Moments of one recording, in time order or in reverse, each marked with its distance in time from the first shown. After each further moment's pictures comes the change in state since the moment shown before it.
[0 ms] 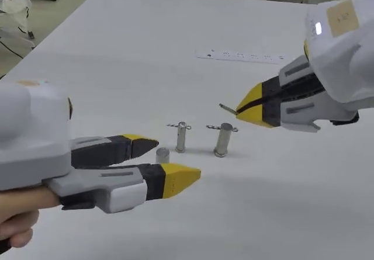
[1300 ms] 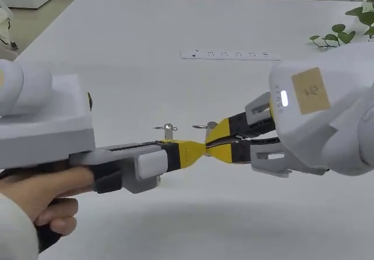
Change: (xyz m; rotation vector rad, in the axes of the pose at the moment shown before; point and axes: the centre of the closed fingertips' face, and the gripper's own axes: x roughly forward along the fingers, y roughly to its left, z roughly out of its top) left arm 0.032 -0.026 0.013 -0.284 -0.015 -0.112; right arm 0.008 0.041 0.017 -0.097 -0.049 -0.029
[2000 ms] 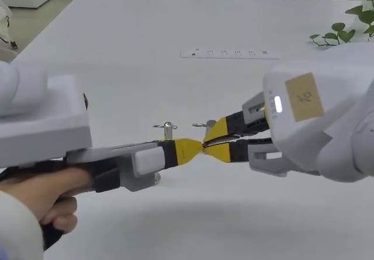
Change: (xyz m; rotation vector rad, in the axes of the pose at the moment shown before) left arm -0.002 0.004 -0.002 -0.065 -0.010 0.018; right arm 0.001 0.003 0.002 -0.052 0.022 -0.006
